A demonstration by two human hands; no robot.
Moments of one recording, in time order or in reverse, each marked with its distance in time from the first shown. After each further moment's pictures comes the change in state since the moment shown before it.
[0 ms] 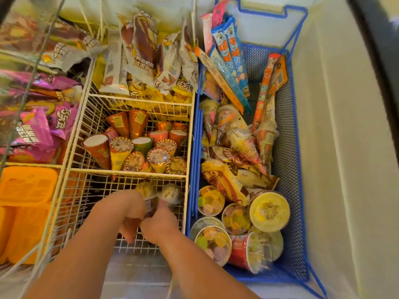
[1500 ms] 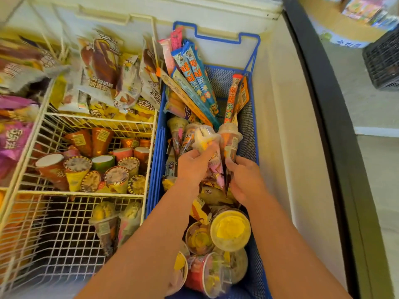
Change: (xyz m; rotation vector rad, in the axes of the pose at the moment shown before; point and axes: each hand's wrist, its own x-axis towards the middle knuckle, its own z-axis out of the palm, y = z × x) left_hand -0.025 0.237 0.025 -1.318 0.257 0.586; right_hand 0.015 0.046 -0.275 0.914 0.343 -0.302
